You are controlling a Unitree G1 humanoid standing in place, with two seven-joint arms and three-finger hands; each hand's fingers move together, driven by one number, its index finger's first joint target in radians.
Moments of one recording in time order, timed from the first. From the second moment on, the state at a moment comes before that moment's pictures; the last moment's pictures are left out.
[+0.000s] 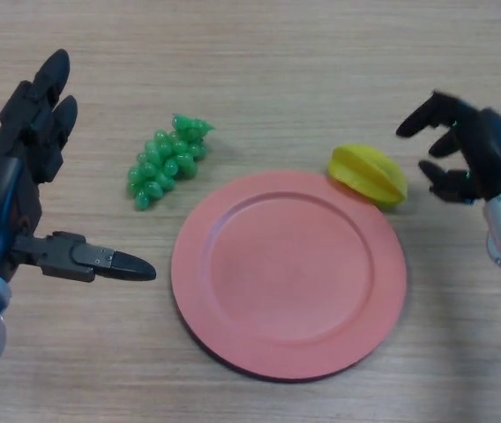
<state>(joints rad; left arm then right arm) -0.13 0.31 0.16 -0.23 -0.13 0.08 -0.19 -0.78 -0.34 0.01 1.15 -0.63 -0.48 -0.35</state>
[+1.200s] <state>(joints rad) -0.15 0.31 0.17 -0.14 -0.12 0.03 -0.19 -0.43 -0.18 0.06 0.20 -0.04 0.07 0.04</state>
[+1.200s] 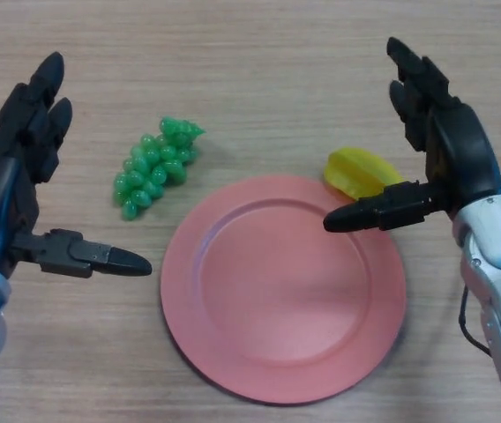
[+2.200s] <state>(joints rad) -0.14 0.32 0.18 -0.11 -0.10 0.00 -0.19 -0.79 -0.20 0.02 1.23 -0.31 -0.43 -0.14</state>
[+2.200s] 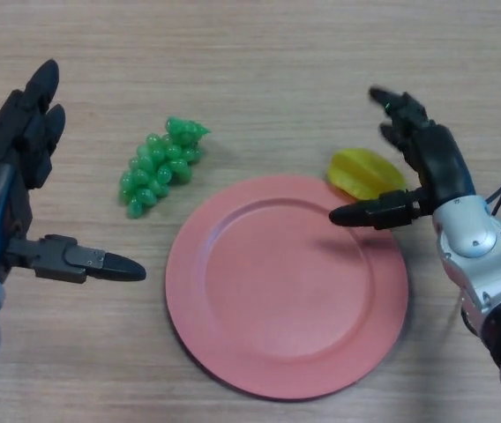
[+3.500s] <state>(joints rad) -0.16 0.35 0.18 -0.10 -0.09 -0.02 -0.19 -0.41 -0.18 0.17 0.23 -0.17 -0.03 0.10</state>
